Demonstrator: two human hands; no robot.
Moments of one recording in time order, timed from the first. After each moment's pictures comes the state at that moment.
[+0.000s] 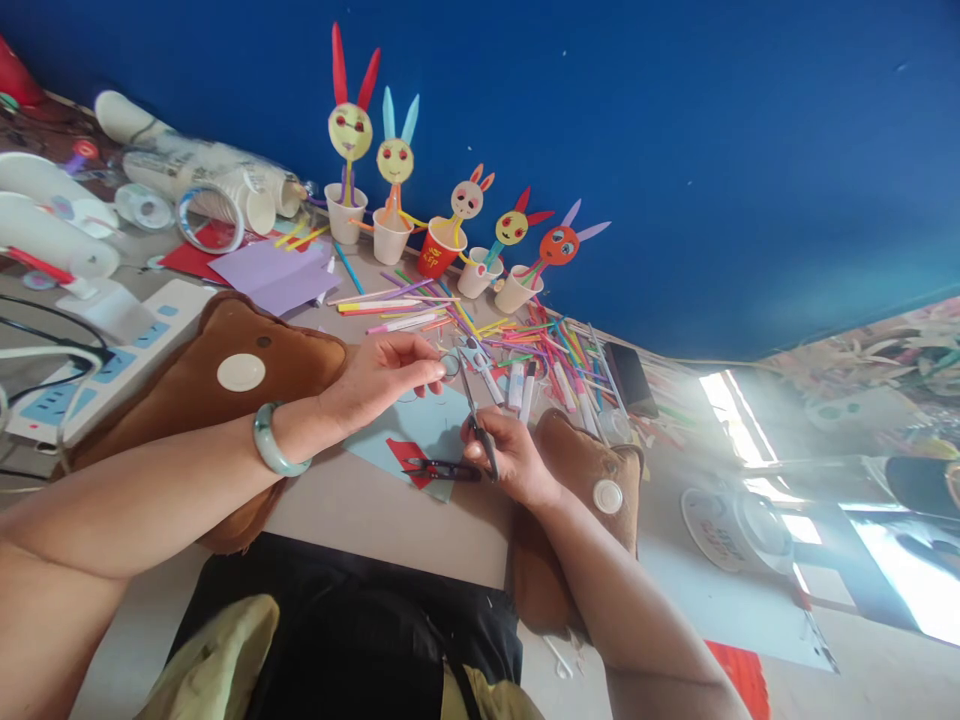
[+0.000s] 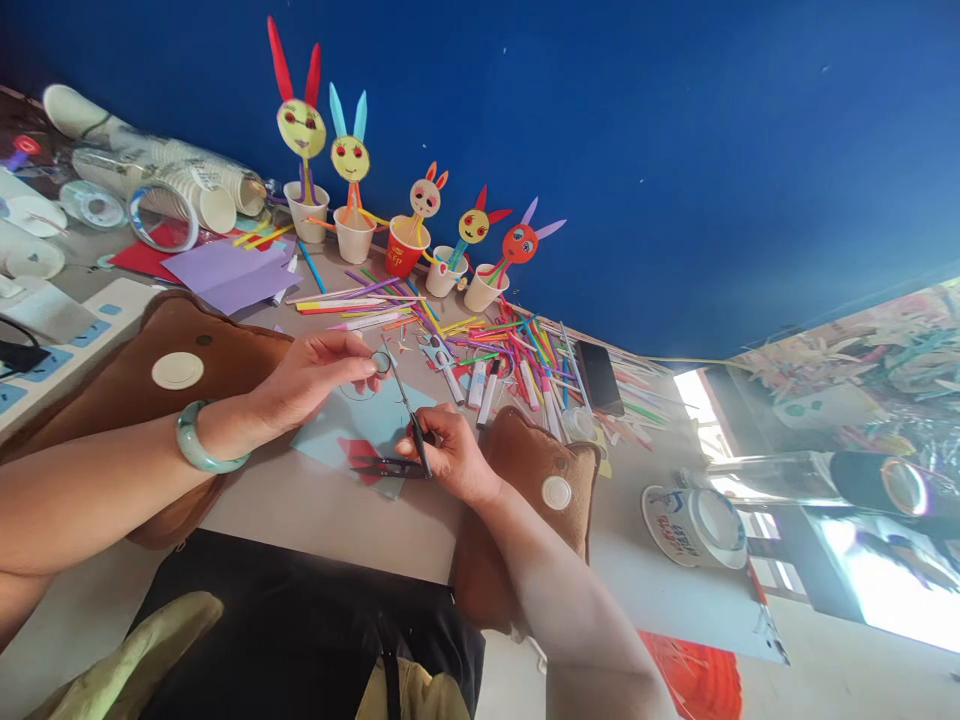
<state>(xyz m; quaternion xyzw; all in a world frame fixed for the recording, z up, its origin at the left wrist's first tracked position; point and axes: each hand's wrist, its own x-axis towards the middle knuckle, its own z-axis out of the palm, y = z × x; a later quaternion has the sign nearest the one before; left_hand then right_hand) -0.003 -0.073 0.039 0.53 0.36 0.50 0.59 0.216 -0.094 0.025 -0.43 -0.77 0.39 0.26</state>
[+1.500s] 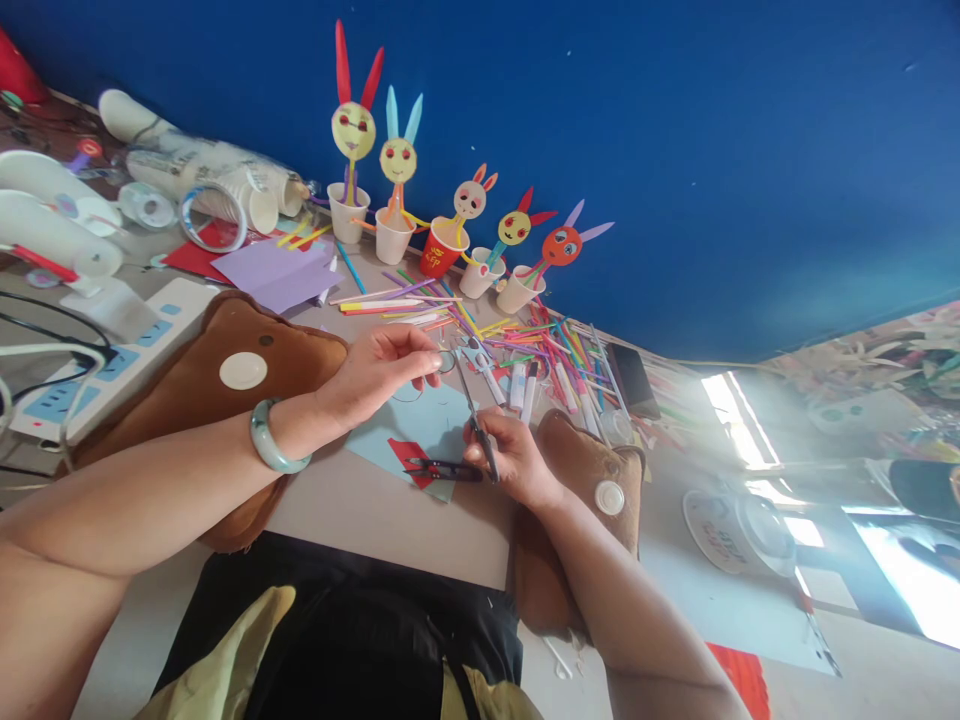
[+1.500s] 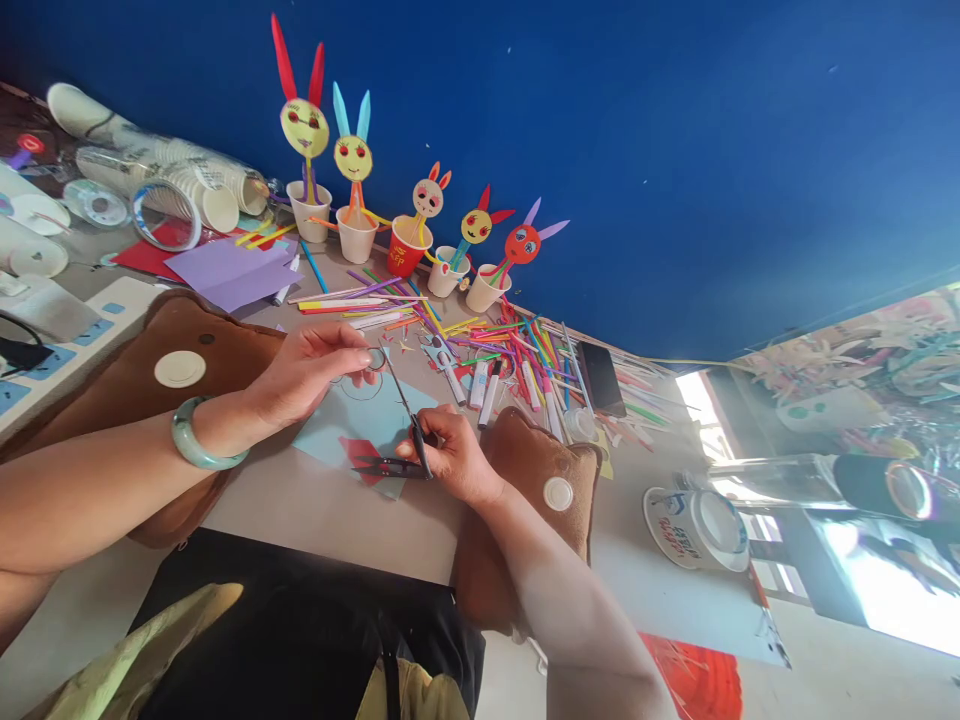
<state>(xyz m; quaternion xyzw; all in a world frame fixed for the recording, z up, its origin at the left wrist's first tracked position) -0.005 -0.070 0.034 0.50 0.34 0.54 0.59 0.218 -0.093 0.022 -0.43 -0.77 0.39 0.25</state>
